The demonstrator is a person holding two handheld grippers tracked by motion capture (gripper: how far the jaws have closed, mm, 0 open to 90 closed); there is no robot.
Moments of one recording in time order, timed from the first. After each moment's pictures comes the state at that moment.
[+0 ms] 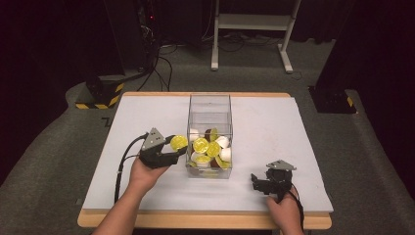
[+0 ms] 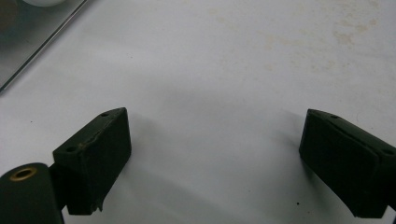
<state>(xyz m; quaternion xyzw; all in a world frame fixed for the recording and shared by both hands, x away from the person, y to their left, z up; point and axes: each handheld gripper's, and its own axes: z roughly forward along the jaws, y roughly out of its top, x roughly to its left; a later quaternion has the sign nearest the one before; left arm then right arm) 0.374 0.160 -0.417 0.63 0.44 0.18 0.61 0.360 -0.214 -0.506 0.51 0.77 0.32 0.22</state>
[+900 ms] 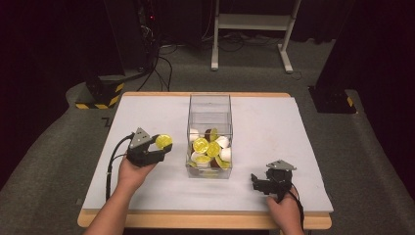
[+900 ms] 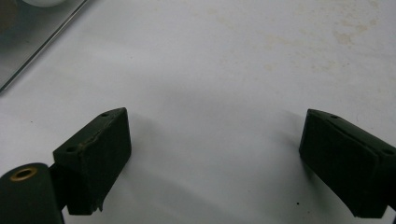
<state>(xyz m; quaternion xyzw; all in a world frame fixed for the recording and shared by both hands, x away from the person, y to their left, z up) 0.390 0.199 -0.435 0.62 0.48 0.21 0.58 0.360 -0.214 -0.506 0.51 0.77 0.32 0.22</state>
